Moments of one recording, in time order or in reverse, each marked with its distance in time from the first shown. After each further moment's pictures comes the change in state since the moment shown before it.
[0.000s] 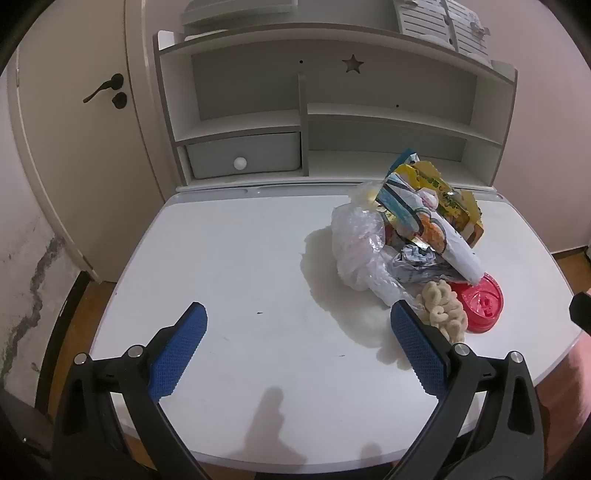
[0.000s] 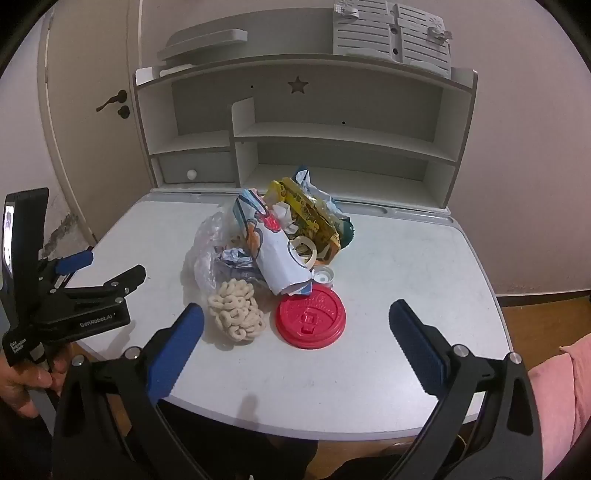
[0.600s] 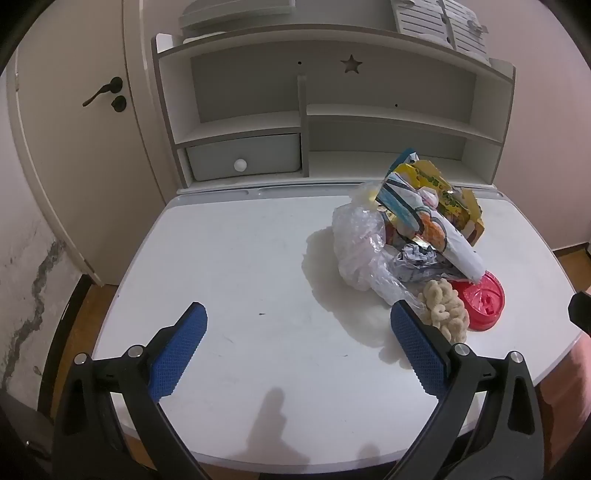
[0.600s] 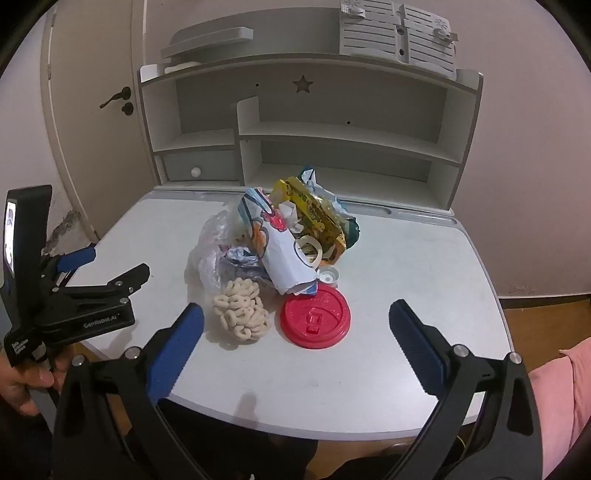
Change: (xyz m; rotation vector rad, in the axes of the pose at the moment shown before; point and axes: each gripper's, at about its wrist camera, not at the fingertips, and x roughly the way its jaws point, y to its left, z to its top) left arm 0.003 -0.001 0.001 0.011 0.005 0.010; right arm 0.002 0.004 0.000 -0.009 -0.002 0.002
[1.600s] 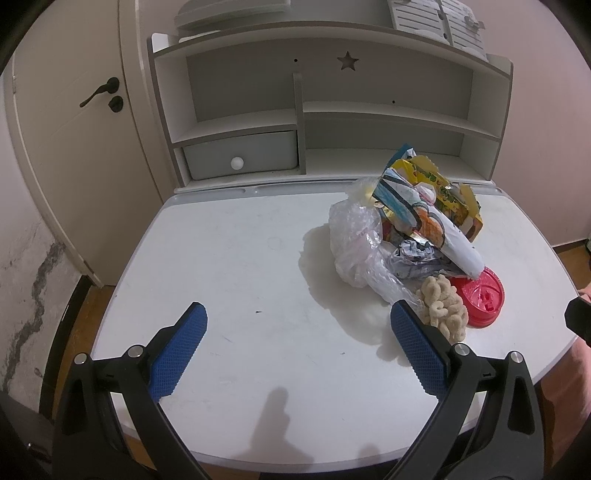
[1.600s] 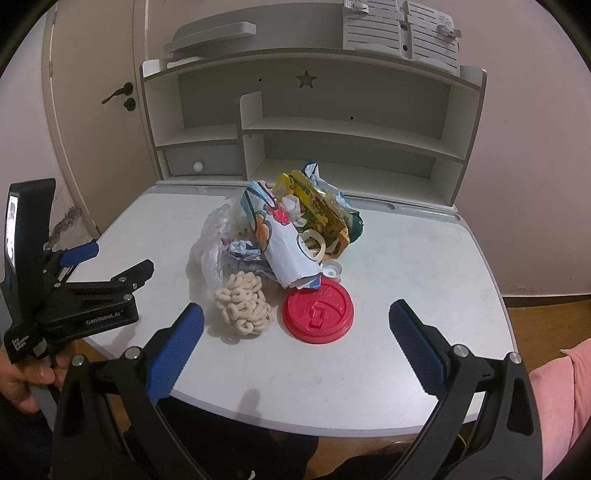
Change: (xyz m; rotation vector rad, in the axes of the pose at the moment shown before) left arm -0.001 -0.006 -0.006 0.011 0.001 -0.003; right arm 0.003 0.001 -0.001 -0.003 0.018 0.011
